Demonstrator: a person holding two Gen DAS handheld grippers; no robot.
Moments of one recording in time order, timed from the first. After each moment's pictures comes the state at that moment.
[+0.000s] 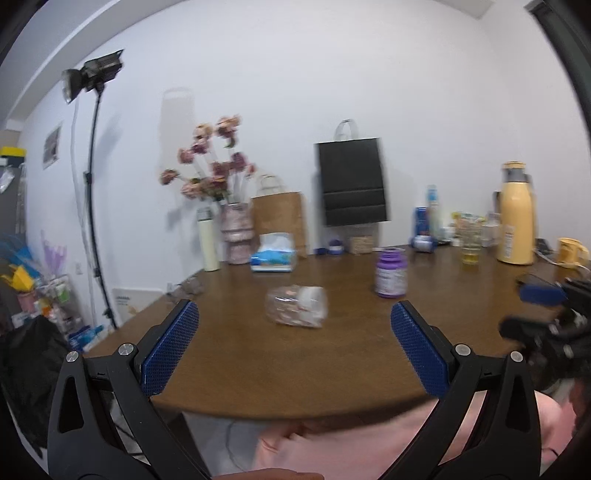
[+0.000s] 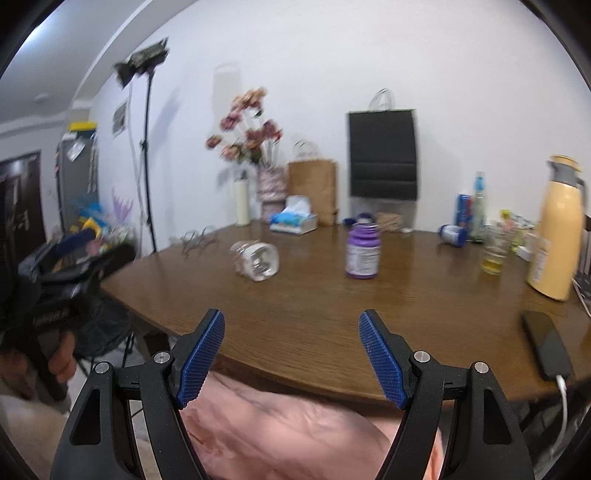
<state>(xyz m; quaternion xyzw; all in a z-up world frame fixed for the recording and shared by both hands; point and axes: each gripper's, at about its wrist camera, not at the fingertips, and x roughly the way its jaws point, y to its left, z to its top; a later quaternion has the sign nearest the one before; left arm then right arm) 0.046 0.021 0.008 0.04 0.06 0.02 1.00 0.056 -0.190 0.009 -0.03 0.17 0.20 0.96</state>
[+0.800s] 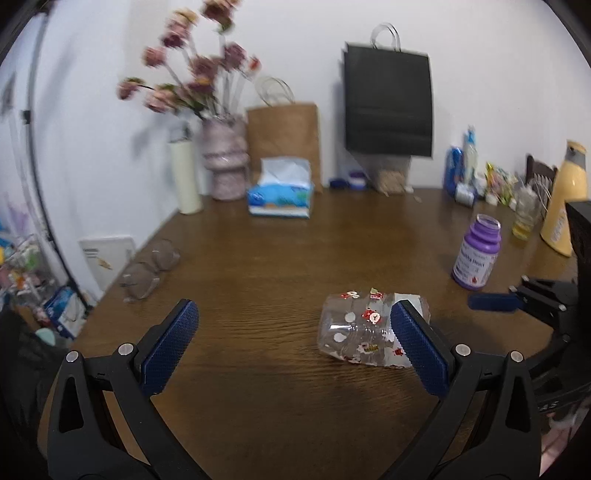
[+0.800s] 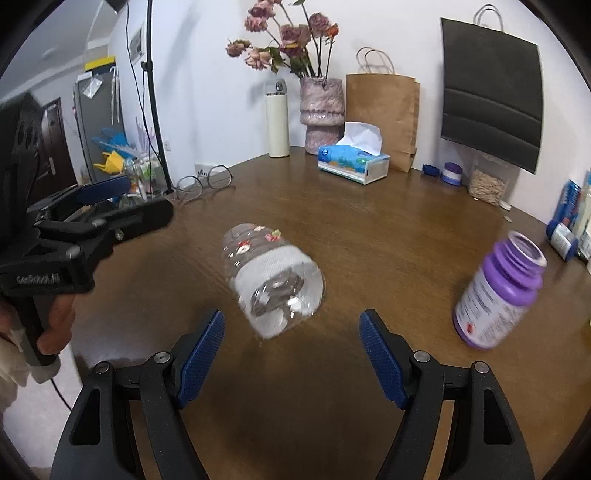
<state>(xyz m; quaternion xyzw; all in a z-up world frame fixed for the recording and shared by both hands) 0.284 0.099 0.002 0.02 0.25 -0.04 0.97 0.309 -0.063 -0.020 -0.09 0.33 0.29 0.89</state>
